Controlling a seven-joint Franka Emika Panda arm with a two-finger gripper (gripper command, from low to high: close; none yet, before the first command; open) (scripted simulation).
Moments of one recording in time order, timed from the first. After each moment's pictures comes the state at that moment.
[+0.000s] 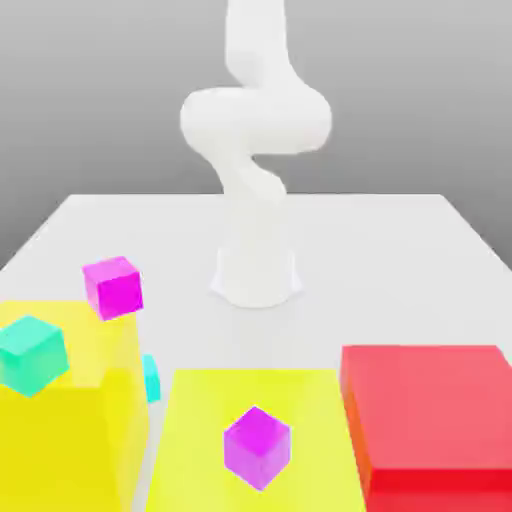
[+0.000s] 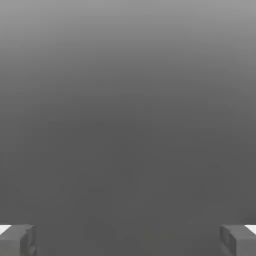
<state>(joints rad) -0.03 -0.75 -0.07 -2.31 -0.04 2.29 0.73</state>
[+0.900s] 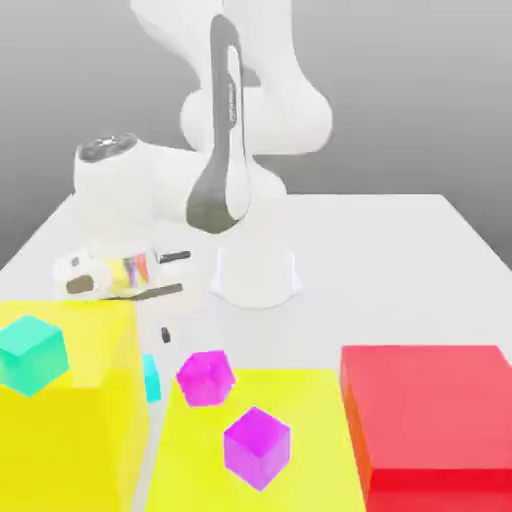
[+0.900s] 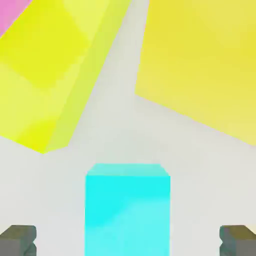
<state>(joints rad) -0.06 0.05 -0.44 -2.89 0.08 2.93 -0.21</state>
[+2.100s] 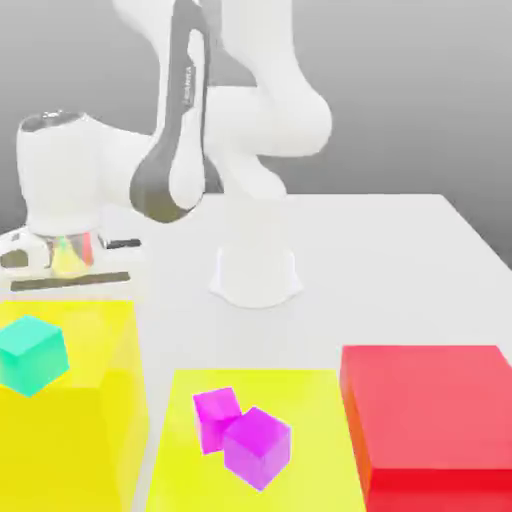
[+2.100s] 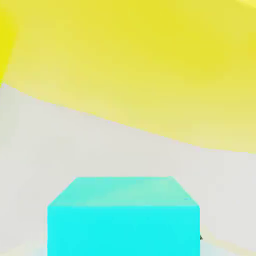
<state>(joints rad) -0.33 -0.03 -0.40 -2.68 -0.02 2.76 -0.17</state>
